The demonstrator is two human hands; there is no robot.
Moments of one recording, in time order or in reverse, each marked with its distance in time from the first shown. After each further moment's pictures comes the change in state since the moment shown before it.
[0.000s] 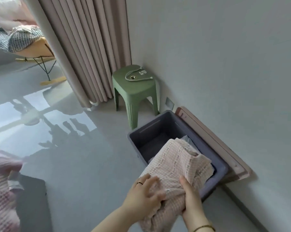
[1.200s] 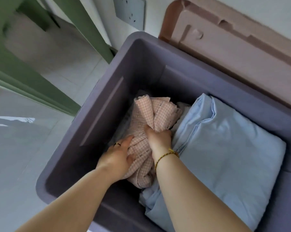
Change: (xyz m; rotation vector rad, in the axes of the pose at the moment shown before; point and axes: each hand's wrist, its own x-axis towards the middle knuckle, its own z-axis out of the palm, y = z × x) left_hand 0.555 -0.176 0.027 0.630 -0.380 0.017; right_hand 0.556 0.090 0.069 -0.211 0.535 0.208
